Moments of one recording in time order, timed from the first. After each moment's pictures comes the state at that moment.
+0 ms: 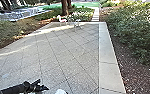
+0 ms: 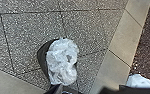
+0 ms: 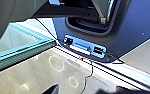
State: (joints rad) left arm 0.58 2.49 -2.44 -0.85 0.61 0.32; right arm -1.55 2.90 -2.41 -0.01 -0.12 -0.07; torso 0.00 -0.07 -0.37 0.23
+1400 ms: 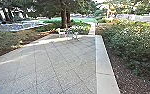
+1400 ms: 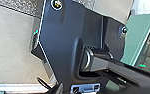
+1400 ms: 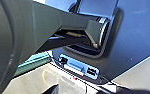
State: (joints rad) left arm 1.28 2.80 -2.60 -0.79 0.49 0.68; right arm -1.57 2.91 -2.42 -0.01 -0.11 -0.07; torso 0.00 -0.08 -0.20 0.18
